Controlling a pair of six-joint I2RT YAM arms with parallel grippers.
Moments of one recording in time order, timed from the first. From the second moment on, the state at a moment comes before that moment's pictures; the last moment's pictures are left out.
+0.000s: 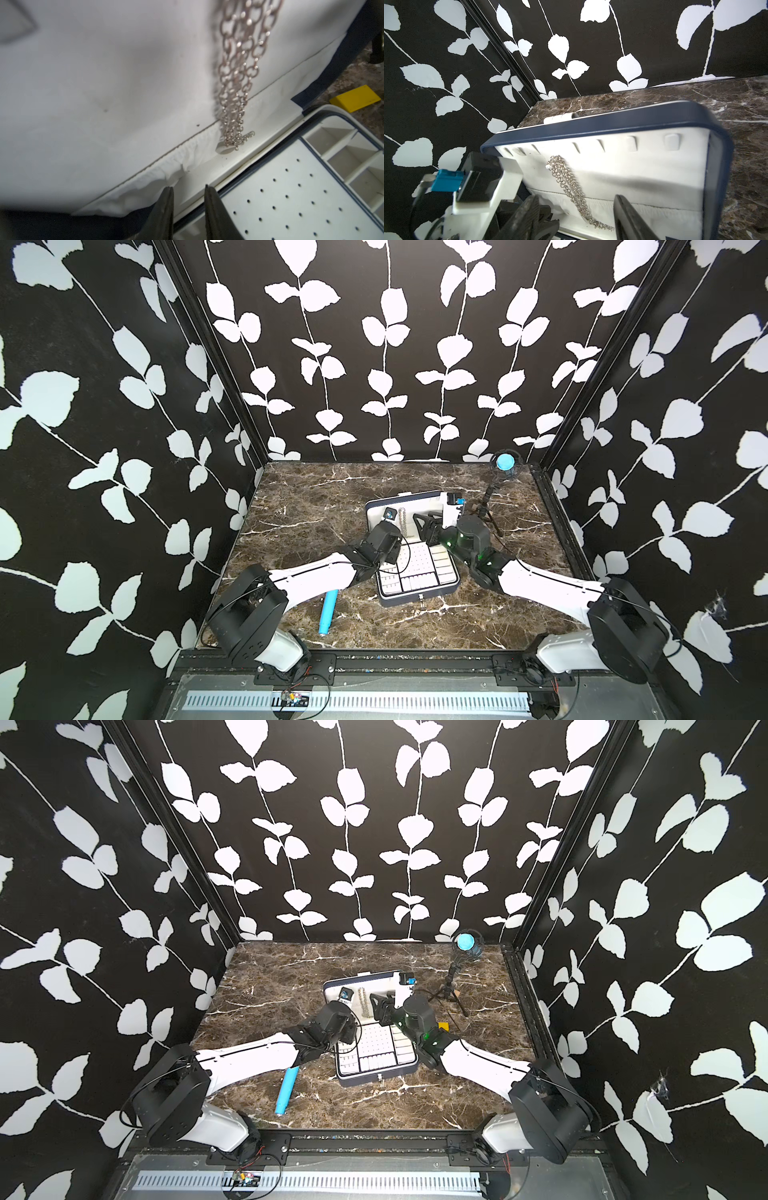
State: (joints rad) left arm -0.82 1.48 0.82 -0.06 -0.33 -0.26; right arm 0.73 1.38 0.72 0.46 0.04 0.47
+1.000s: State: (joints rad) left arm -0.55 1.04 0.83 -0.37 -0.19 -0.51; right arm 0.72 1.19 1.18 -0.50 -0.07 -0.41
